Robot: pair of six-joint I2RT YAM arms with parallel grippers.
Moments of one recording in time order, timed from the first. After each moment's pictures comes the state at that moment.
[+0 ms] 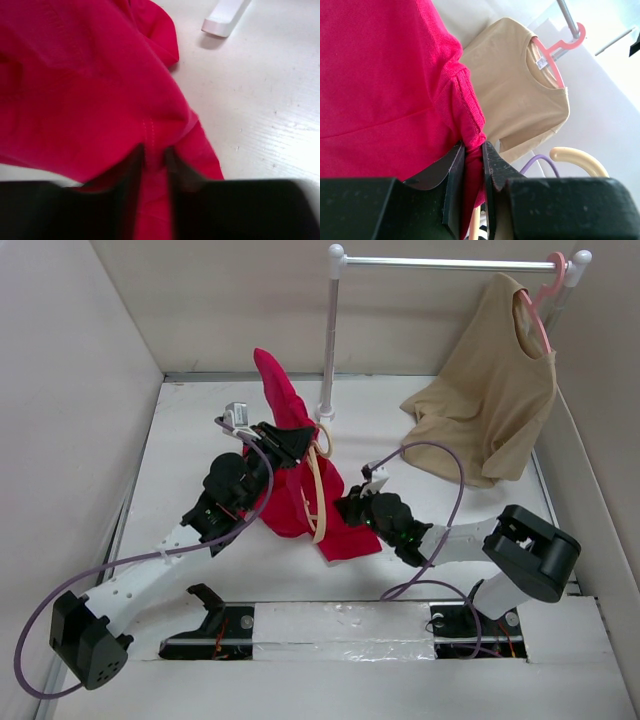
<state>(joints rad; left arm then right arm) -0.70 0.95 0.76 0.32 -0.19 -0.82 0.91 1.53 0.50 0.78 0.26 0.48</state>
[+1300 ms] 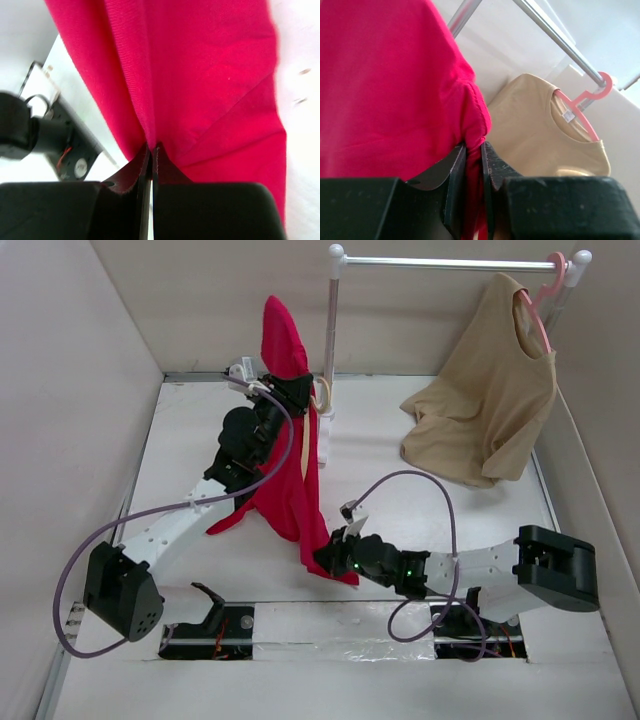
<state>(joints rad) -0.58 1.26 1.02 0.50 -0.23 -0.64 1.28 1.39 0.49 0.54 0.29 0.78</state>
